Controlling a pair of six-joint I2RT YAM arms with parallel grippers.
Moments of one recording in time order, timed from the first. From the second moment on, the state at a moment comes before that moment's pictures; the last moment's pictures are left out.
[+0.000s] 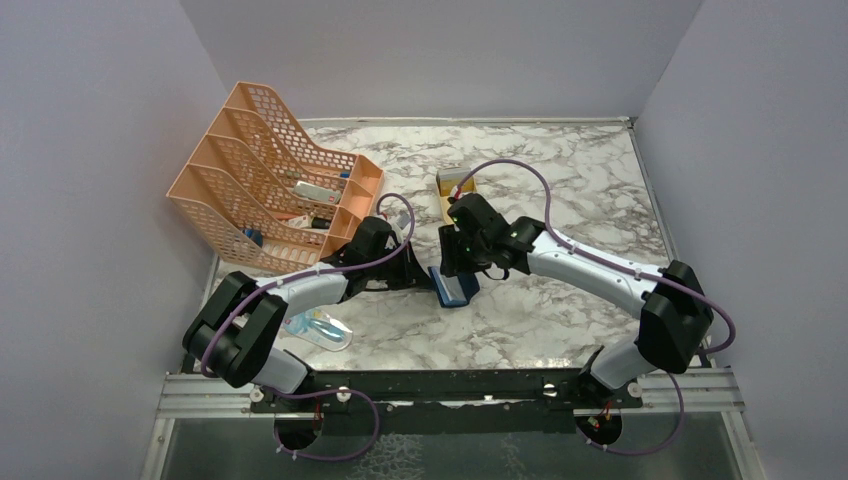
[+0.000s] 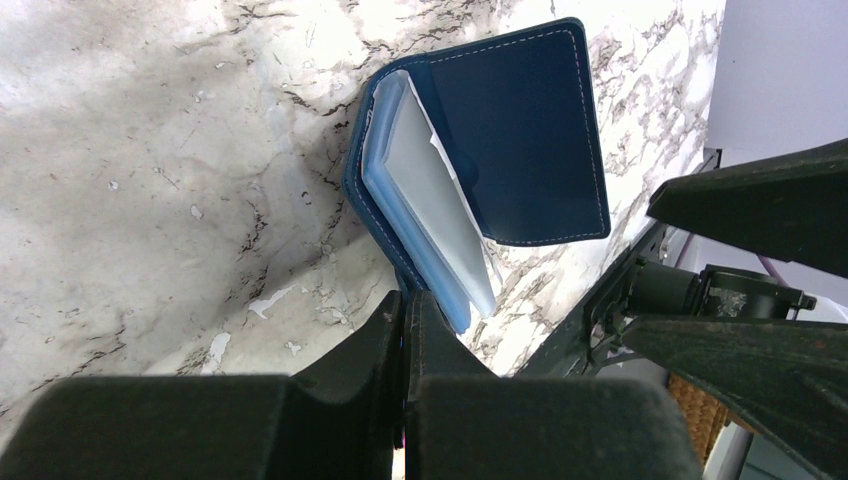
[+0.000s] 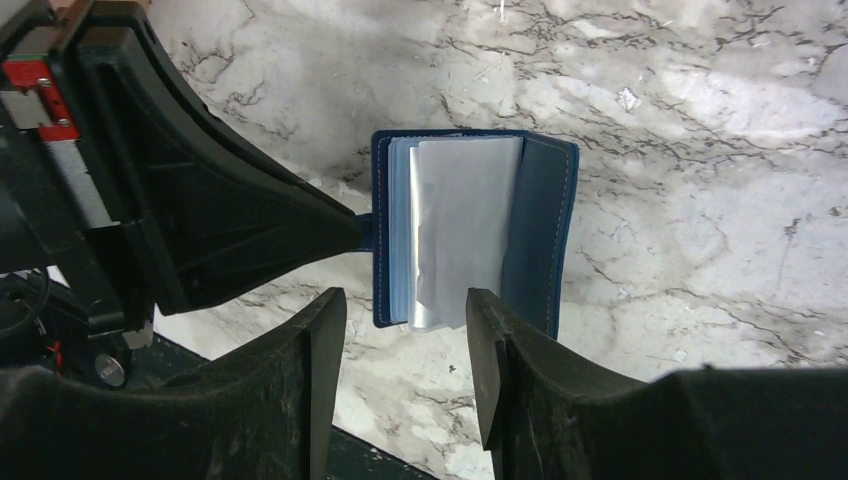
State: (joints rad) left arm -0.59 1.45 0.61 0.13 0.46 -0.77; right arm 0.86 1.52 1.16 -0.57 0.08 0.54
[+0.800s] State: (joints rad) left arm -0.59 1.45 0.61 0.13 0.46 -0.77; right arm 0.86 1.65 1.06 -0.48 0.05 0.54
